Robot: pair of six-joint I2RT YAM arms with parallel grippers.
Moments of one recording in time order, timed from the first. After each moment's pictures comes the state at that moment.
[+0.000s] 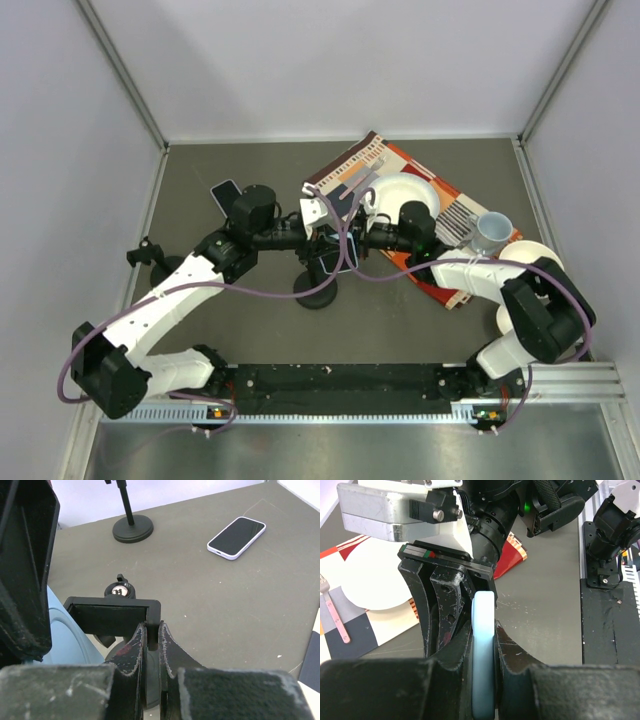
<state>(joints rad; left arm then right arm) -0.64 1.18 1.02 -0.14 0.72 0.25 0.62 1.50 0.74 0.70 -0.74 0.04</state>
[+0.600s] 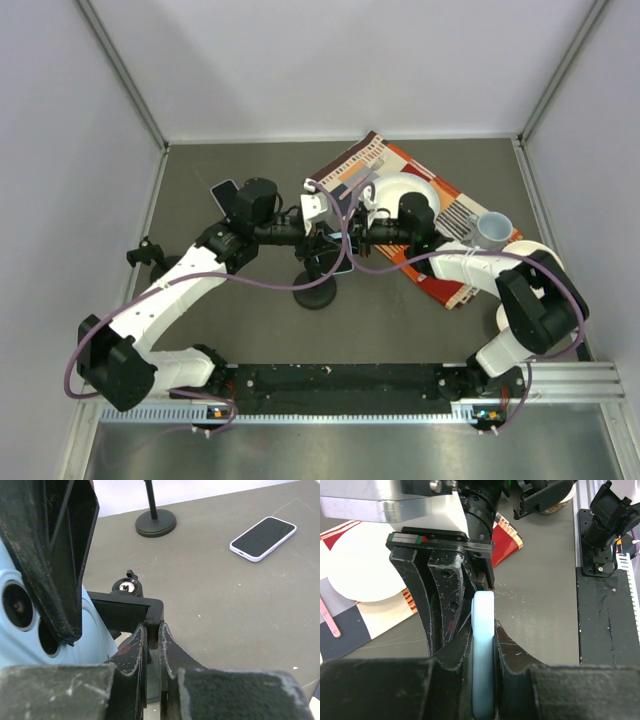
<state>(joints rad) -0.59 1.23 1.05 -0.22 0.79 0.29 0.58 1.54 0.78 0.67 -0.89 0.03</state>
